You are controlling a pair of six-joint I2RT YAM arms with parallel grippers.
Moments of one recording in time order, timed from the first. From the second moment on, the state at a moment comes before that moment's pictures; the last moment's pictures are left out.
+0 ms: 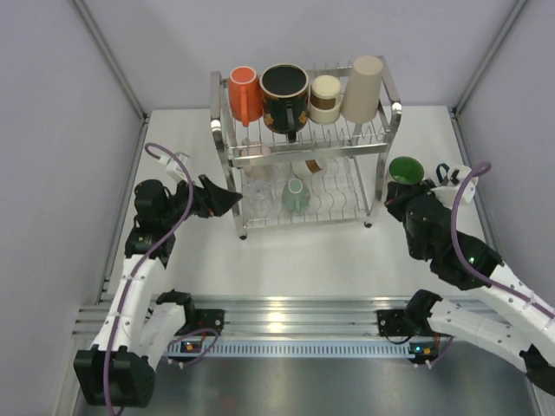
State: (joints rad) left arm -0.01 0.80 0.63 -0.08 0.72 -0.54; right arm 0.91 0.67 0.88 -0.55 0.90 1.07
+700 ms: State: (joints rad) left arm -0.03 0.90 0.65 -0.04 0.55 -0.48; right arm -0.23 1.29 0.97 -0.24 -0.49 0.79
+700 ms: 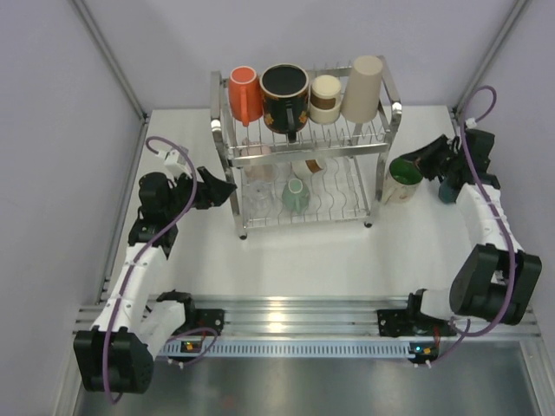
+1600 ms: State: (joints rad) left arm -0.04 0.95 0.71 -0.02 0.54 -0.50; right arm -0.07 1.23 0.78 -0.13 -0.78 0.66
